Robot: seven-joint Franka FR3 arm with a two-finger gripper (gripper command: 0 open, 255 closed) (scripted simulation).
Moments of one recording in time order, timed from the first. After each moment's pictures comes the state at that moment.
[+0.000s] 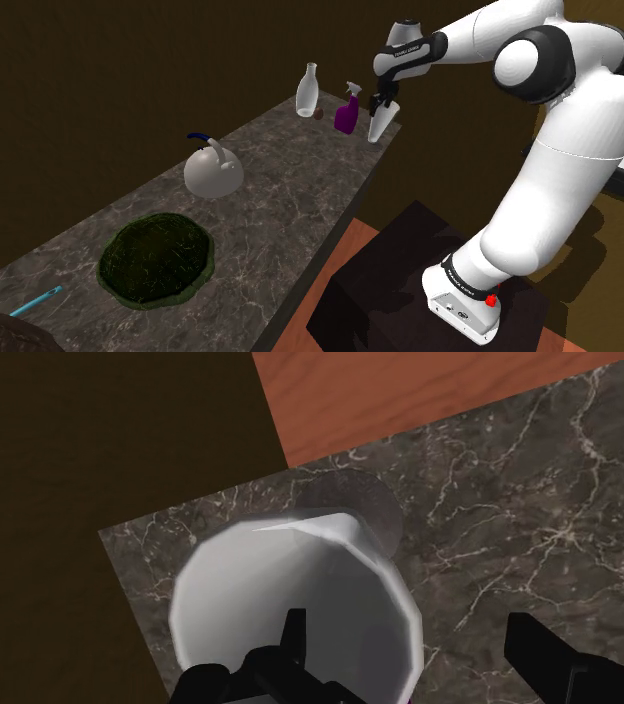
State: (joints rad) arm -0.15 0.31 -0.32 -1.87 -0.07 2.26 -0.38
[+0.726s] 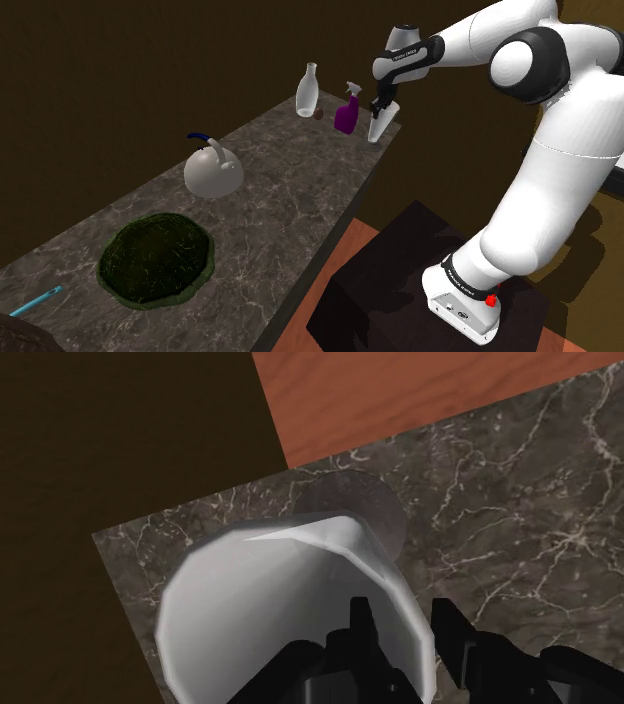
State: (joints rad) arm -0.15 0.33 -0.32 -1.87 -0.06 2.29 -0.38
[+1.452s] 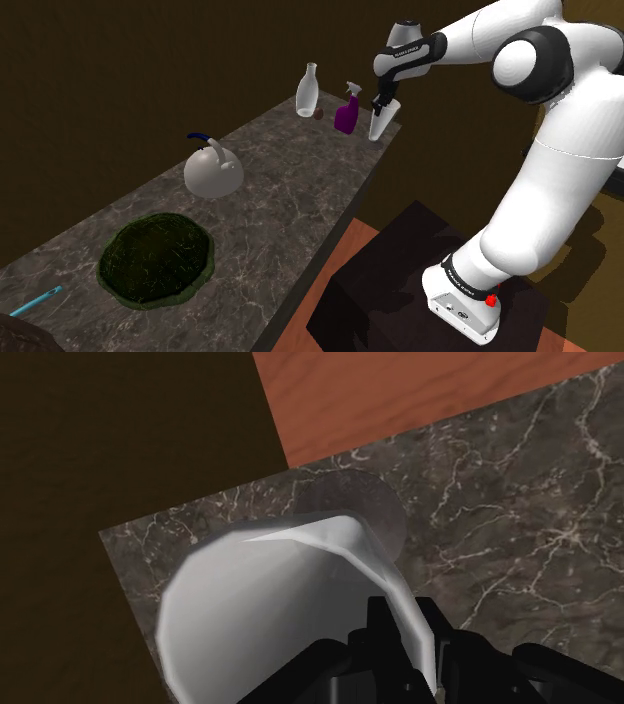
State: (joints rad) arm -0.15 0.31 -0.32 -1.86 -0.06 2.26 -0.38
